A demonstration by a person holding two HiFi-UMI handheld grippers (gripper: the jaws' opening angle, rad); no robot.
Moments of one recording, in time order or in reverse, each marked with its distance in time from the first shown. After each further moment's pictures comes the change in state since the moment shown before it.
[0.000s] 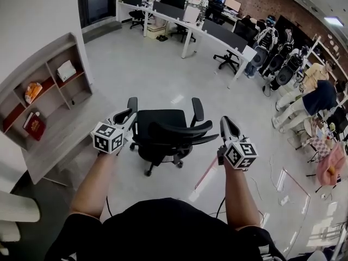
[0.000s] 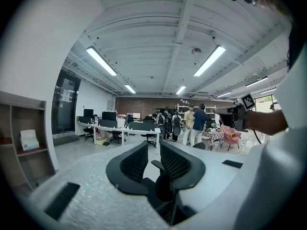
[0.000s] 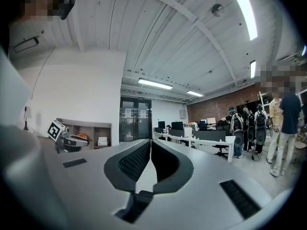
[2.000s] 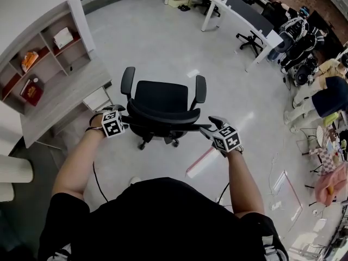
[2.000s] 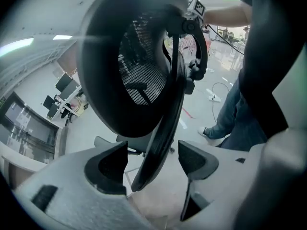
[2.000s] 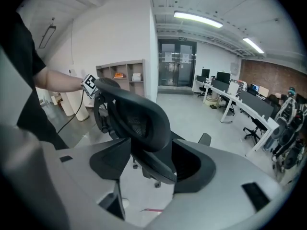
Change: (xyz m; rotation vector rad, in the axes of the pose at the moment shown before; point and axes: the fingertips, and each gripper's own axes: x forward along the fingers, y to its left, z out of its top) left arm 0.082 -0.052 -0.262 0.553 0.985 -0.250; right arm 0.044 -0.112 -0.246 -0.238 0.710 0.519
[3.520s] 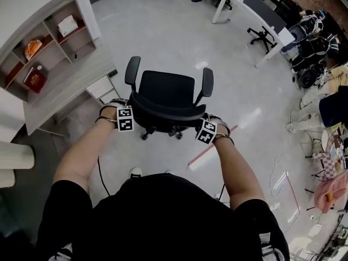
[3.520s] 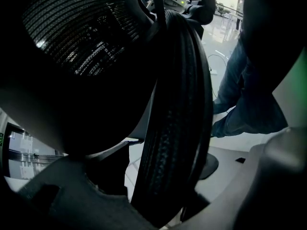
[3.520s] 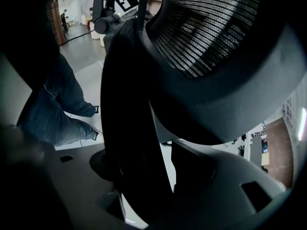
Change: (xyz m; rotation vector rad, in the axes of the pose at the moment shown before) left arm 0.079 -0.009 -0.023 0.202 0.232 0.010; right arm 0.113 -0.003 -0.099 -0.702 0.507 0.038
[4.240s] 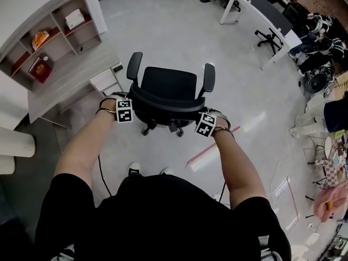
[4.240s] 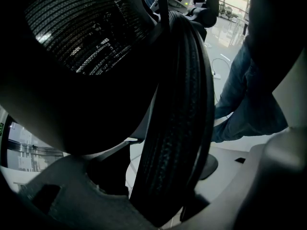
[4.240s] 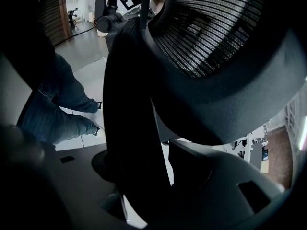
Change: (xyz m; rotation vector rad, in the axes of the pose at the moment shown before) left arm -0.003 -0.011 0.008 -0.070 0.008 -0.013; right arm 0.000 -0.003 -0.008 -0.061 -0.002 0.018
